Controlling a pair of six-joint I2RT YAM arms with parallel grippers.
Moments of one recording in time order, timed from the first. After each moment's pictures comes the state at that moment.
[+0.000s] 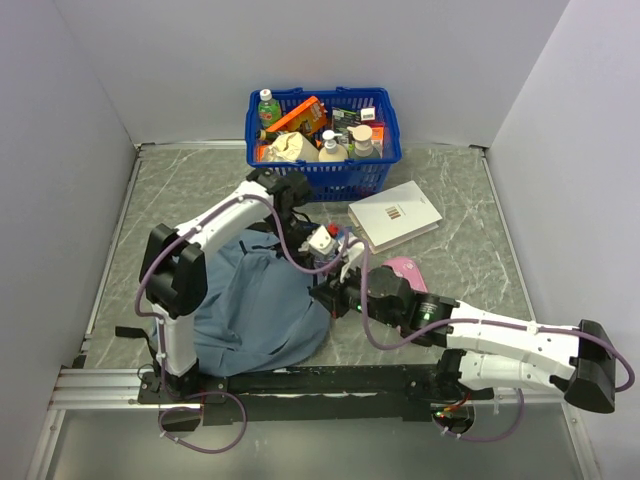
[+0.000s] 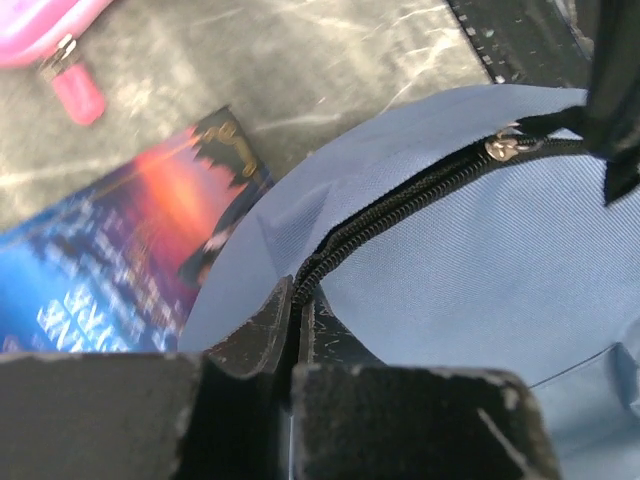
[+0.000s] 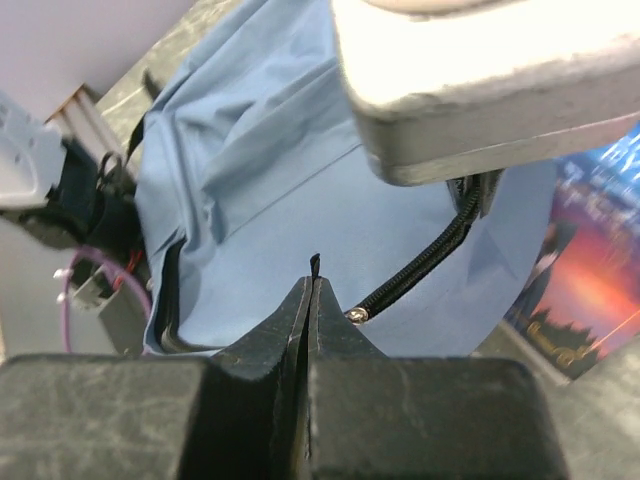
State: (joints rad) left arm -0.64 1.92 1.70 -1.34 0.79 1.49; right arm 1.16 0.95 0.65 0.01 0.16 0.42
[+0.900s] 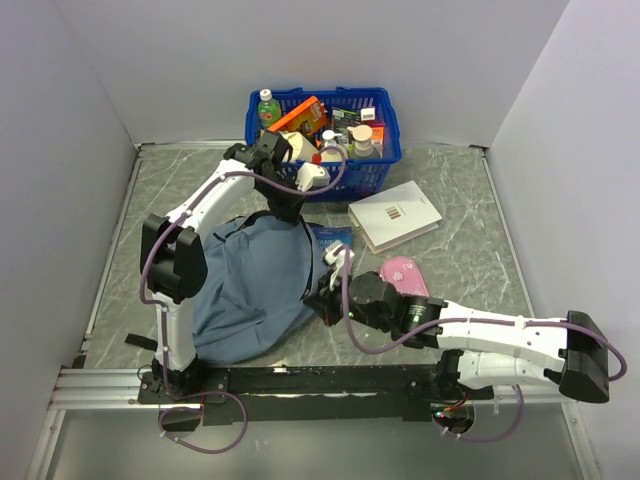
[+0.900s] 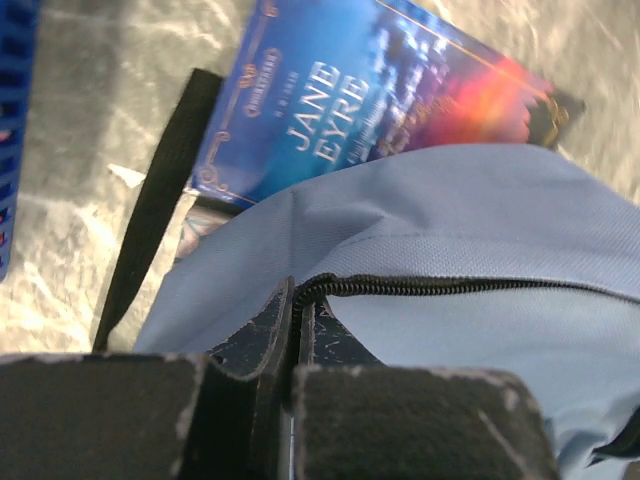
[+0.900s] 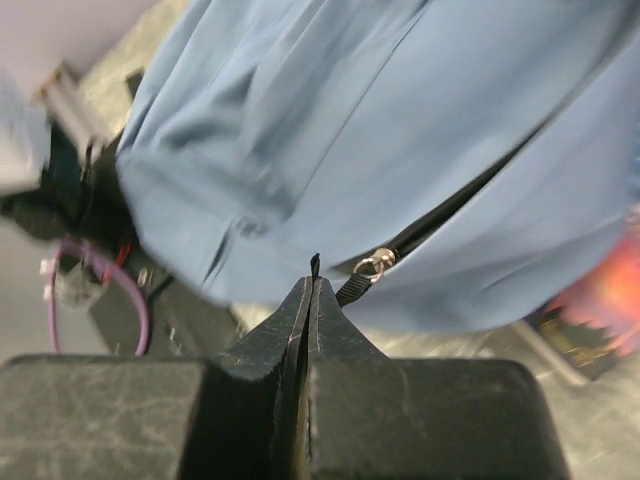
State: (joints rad) left arm -0.45 2.01 1.90 -1.06 0.52 0.66; right arm 1.19 1.04 0.69 -0.01 0.19 0.43
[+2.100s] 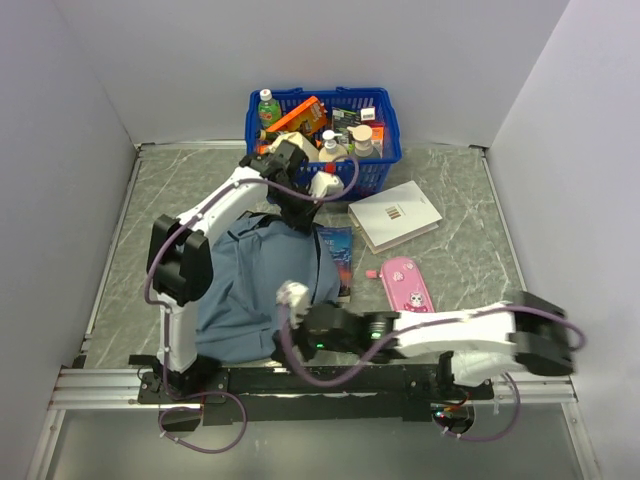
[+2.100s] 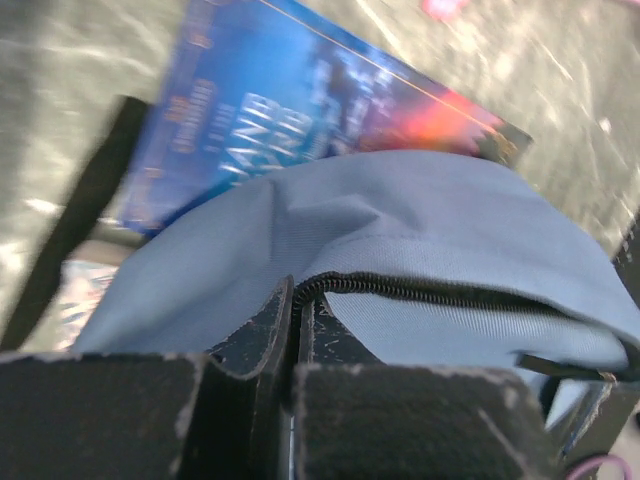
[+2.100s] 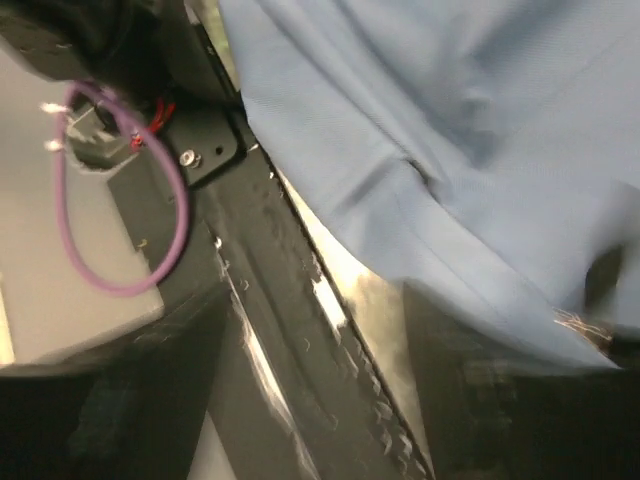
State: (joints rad) left arm -0.53 2.03 1.88 -1.01 0.51 0.50; right arm 1.39 1.36 0.76 0.07 0.11 0.42
